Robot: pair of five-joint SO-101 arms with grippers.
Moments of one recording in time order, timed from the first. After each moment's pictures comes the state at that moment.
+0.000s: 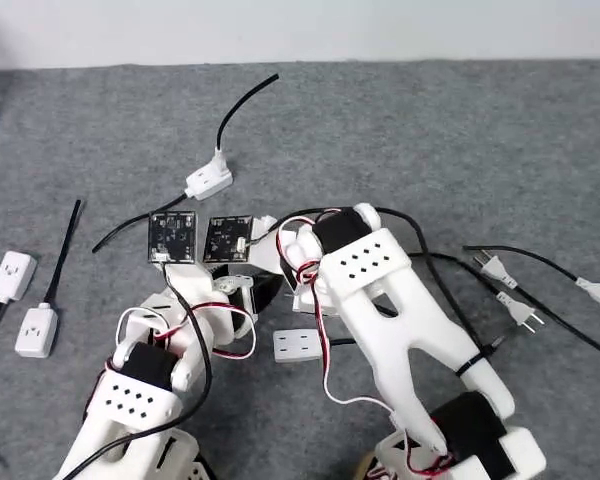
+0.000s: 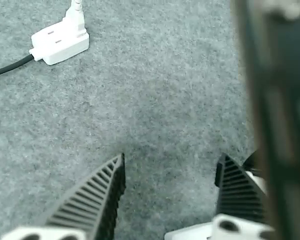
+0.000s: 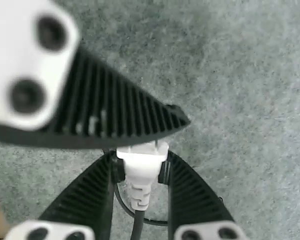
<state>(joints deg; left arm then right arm) 13.8 -58.2 75.1 39.0 23.3 -31.7 -9.5 17.8 78.7 53.0</state>
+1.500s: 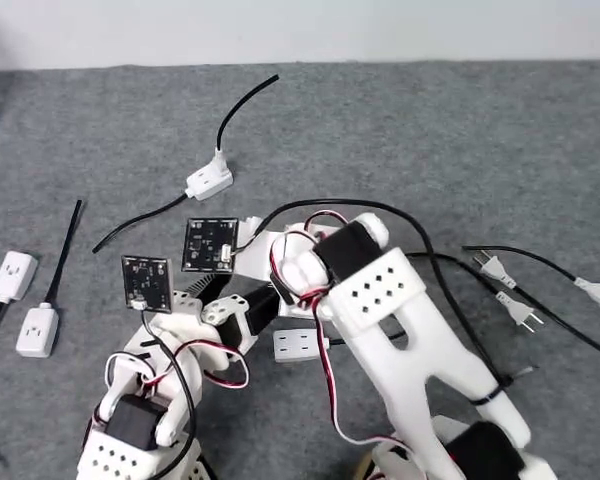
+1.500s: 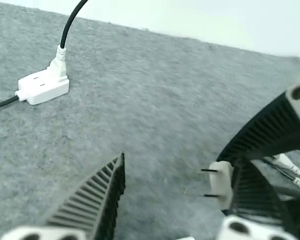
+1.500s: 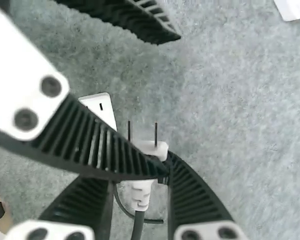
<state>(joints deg) 17.0 -90.3 87.5 43.6 25.8 -37.7 -20.0 12.6 85.3 49.5</state>
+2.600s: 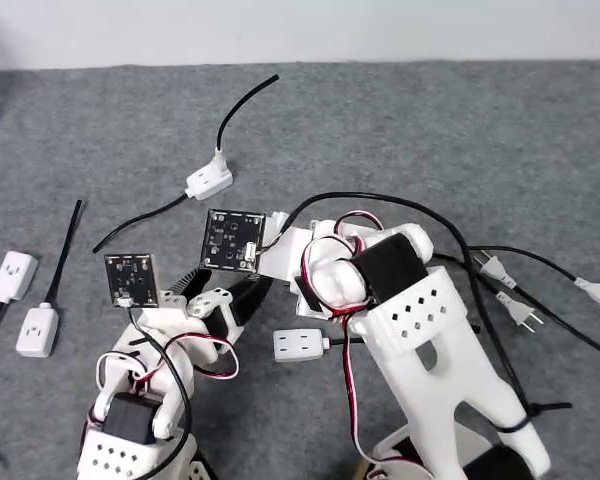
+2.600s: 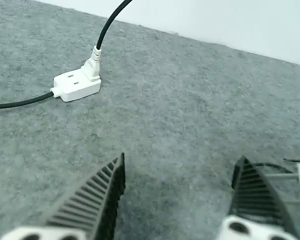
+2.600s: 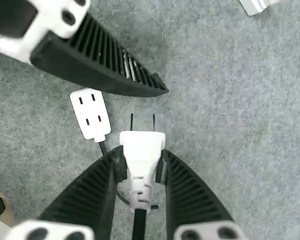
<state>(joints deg) 10.4 -89.8 88.0 43.6 25.5 -34.5 -26.7 10.6 89.4 49.6</state>
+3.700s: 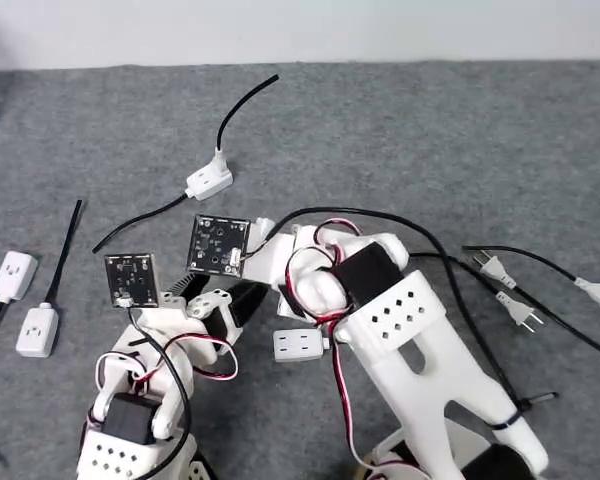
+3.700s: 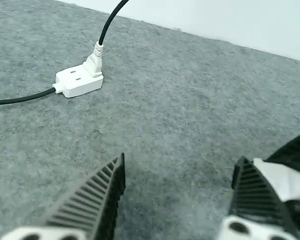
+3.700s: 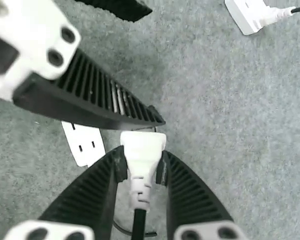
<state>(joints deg) 10.2 -89.8 88.0 44.5 25.5 -38.2 -26.7 18.3 78.7 46.1</state>
